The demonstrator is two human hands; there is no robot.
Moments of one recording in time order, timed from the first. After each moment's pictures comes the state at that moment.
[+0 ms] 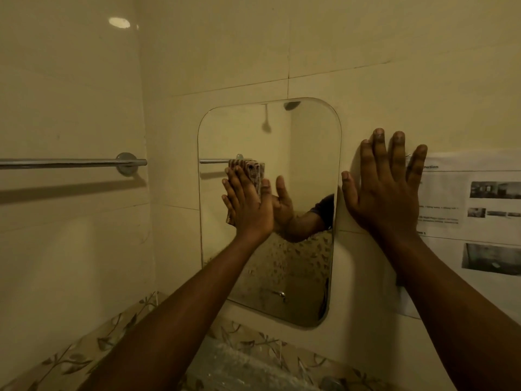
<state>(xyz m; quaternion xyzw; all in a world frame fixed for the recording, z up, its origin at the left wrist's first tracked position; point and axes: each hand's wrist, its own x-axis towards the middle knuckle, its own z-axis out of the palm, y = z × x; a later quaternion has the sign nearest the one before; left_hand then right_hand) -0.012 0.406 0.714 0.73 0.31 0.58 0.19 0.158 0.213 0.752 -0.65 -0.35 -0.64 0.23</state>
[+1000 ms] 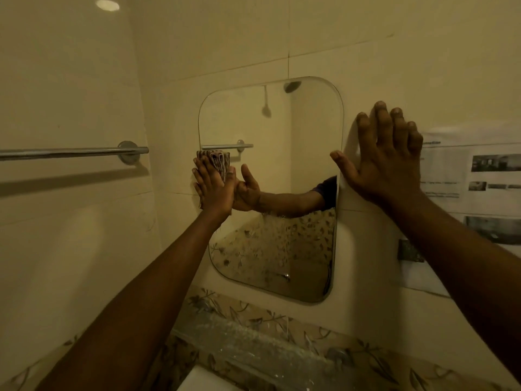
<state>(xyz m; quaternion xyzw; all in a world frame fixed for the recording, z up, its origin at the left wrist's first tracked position) -0.073 0.477 0.717 0.74 0.34 0.54 0.22 0.145 0.207 0.771 -0.66 -0.37 -0.62 0.23</state>
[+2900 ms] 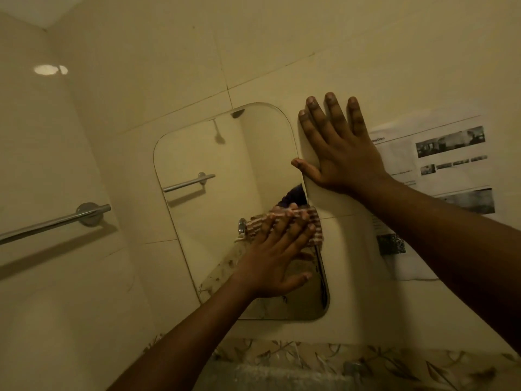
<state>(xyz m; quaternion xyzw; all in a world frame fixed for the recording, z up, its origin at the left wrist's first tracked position) -0.021 0.386 0.654 0.88 -0.04 0.31 -0.36 0.163 0.204 0.798 -0.64 -0.37 -0.66 0.12</state>
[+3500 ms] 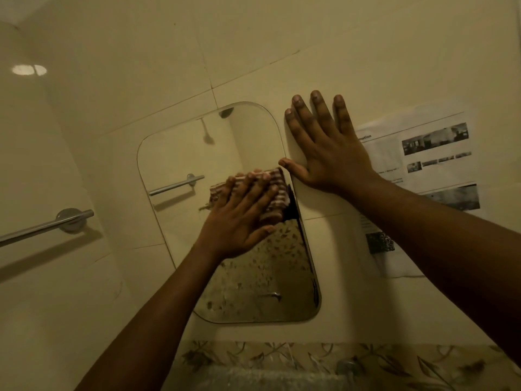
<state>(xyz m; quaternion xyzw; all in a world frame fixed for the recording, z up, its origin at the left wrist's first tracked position) -0.025 0.423 0.737 0.82 -0.04 0.41 -0.40 0.161 0.202 0.798 -0.65 -0.37 -0.65 0.11</state>
